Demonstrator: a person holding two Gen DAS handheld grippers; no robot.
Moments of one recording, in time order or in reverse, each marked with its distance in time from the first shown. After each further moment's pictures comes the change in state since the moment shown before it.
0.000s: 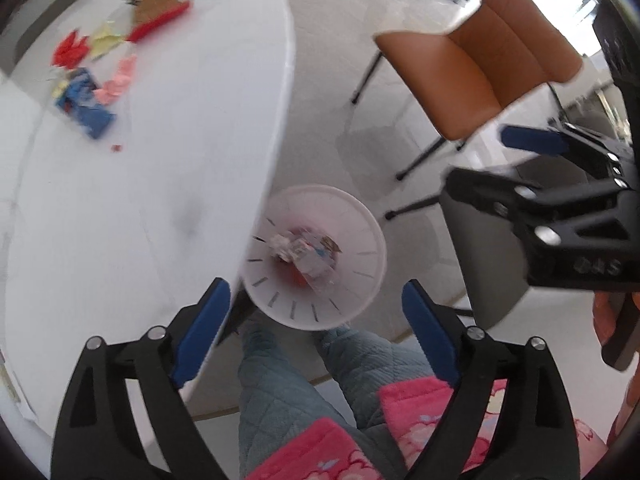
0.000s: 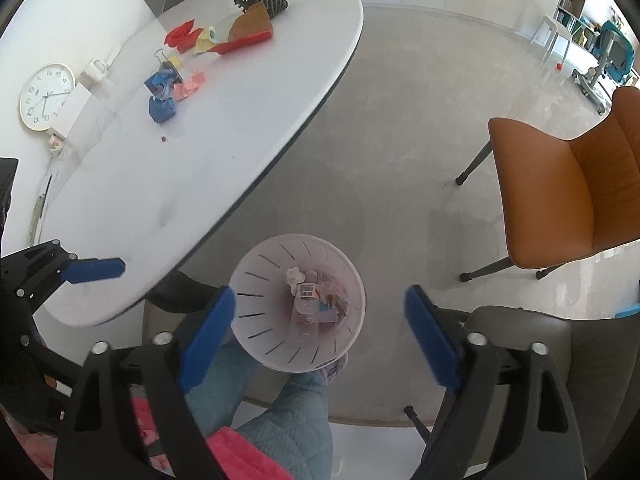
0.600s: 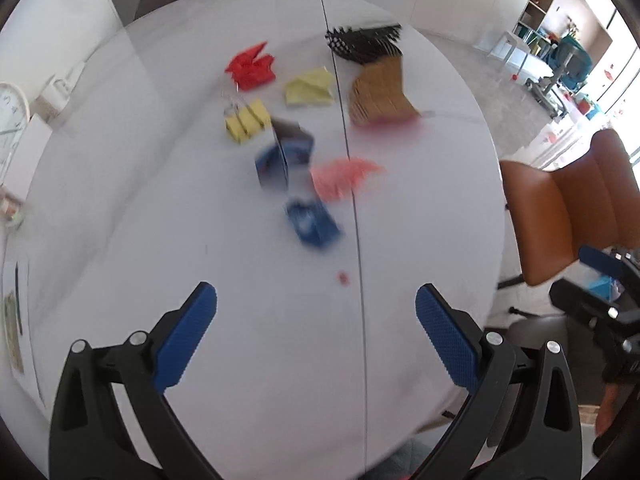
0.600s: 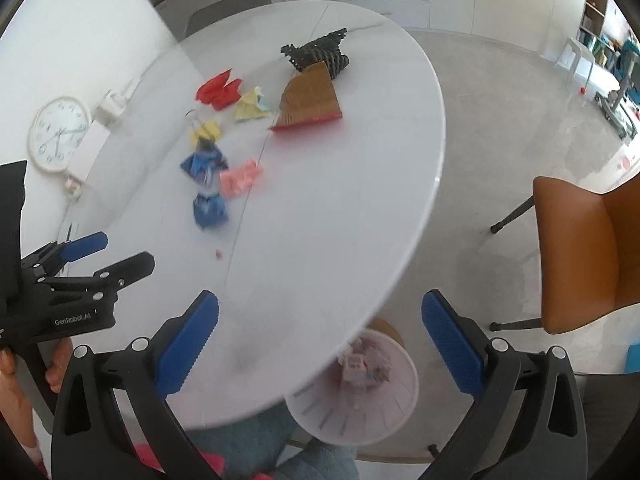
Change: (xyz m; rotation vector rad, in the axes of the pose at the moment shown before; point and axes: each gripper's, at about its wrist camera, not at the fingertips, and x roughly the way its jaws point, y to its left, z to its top) left arm -0.036 0.204 0.078 -0.335 -0.200 0.150; right arm 0.029 0.084 0.155 0.008 -0.064 0.068
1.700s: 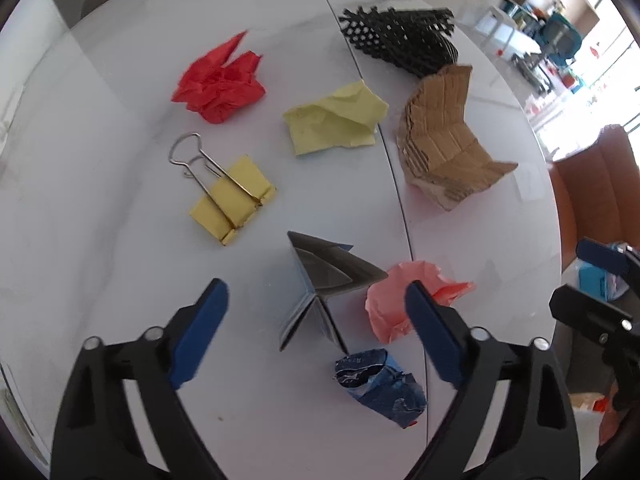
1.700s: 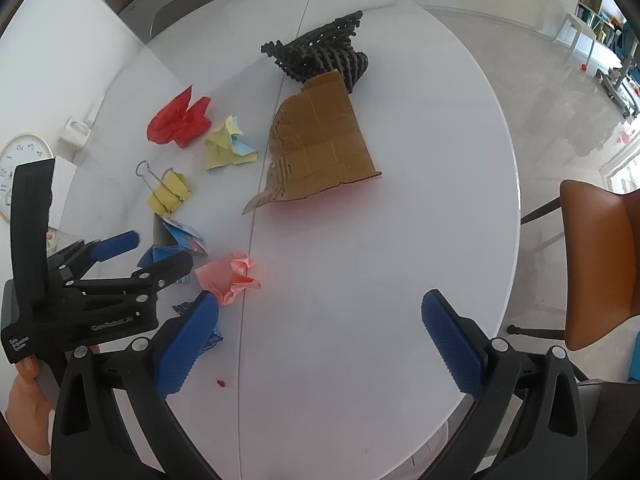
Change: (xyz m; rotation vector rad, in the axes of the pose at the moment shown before) left arm 0.115 0.032 0.107 0.094 0.109 -0.085; right arm 0.100 0.021 0.101 0.060 0.077 -0.001
